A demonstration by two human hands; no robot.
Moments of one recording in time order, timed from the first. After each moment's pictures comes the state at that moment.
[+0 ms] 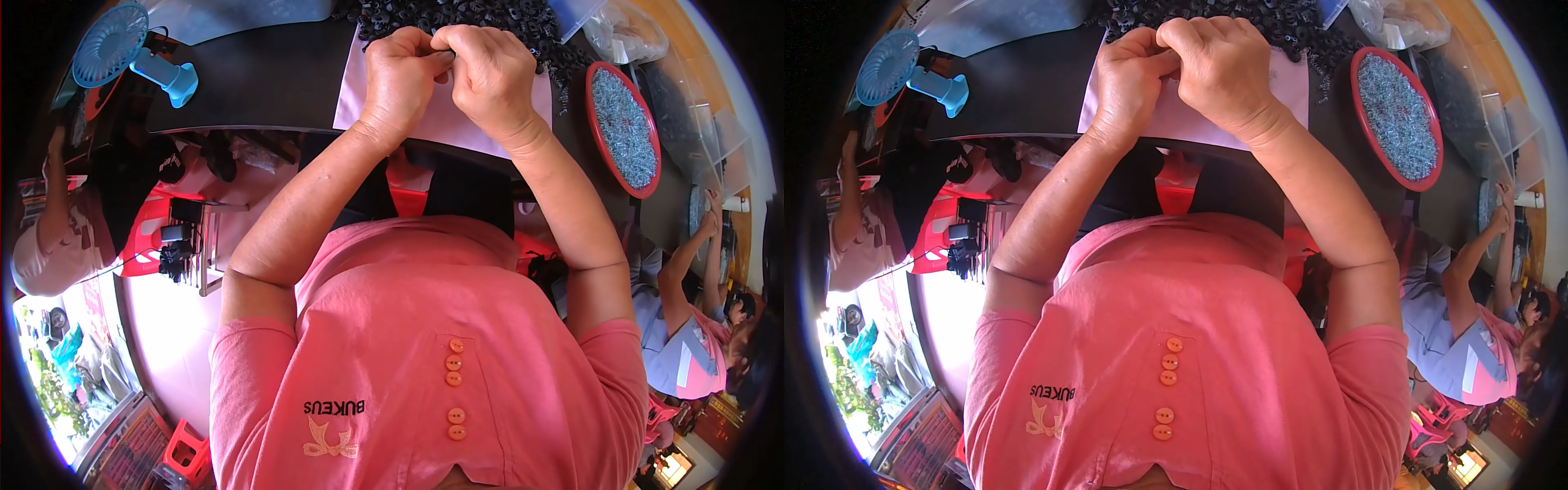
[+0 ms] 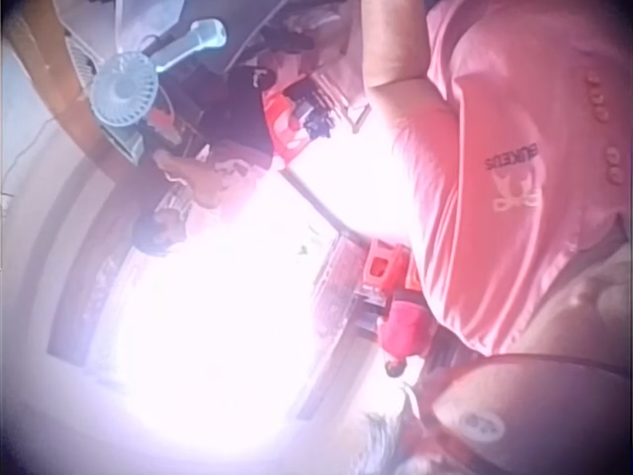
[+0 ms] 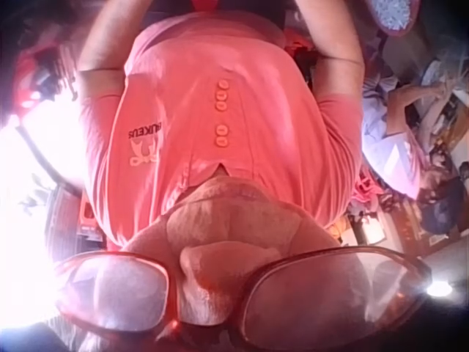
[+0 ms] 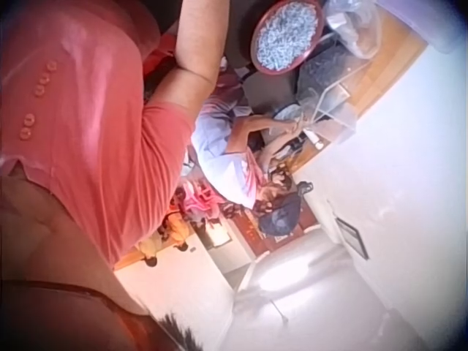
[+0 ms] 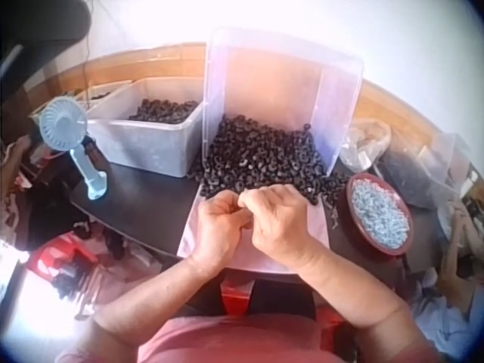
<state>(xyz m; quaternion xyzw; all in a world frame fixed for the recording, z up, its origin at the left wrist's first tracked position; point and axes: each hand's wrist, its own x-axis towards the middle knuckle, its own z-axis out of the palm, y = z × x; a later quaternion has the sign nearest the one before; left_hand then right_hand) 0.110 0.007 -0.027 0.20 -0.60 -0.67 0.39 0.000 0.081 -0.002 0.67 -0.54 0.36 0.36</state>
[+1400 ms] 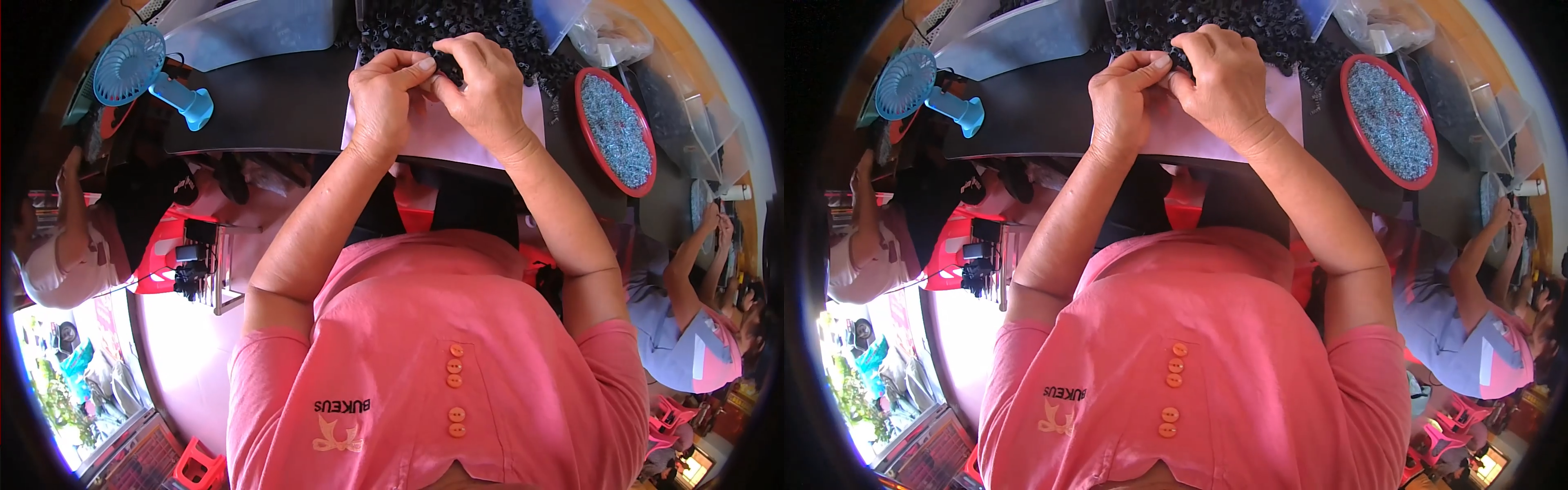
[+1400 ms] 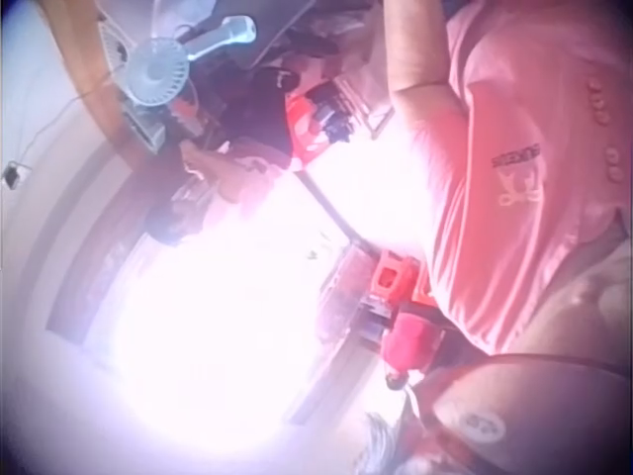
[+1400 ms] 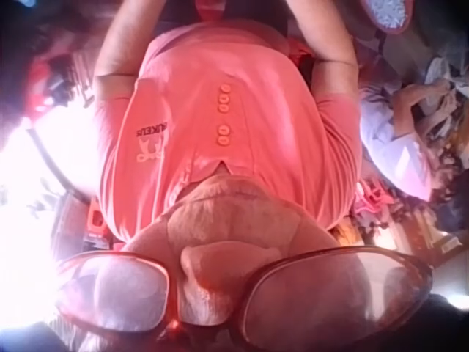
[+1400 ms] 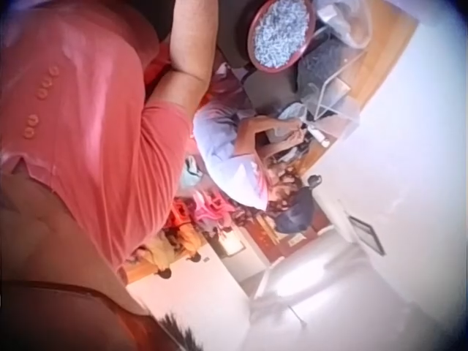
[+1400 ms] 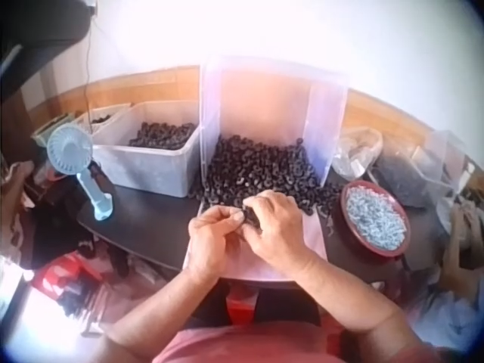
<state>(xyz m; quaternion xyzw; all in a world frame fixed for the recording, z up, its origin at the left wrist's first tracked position) 0.118 0.004 -0.012 0.18 -0.45 -0.79 0.38 0.003 0.088 0.001 0.61 -0.64 0.36 0.29</state>
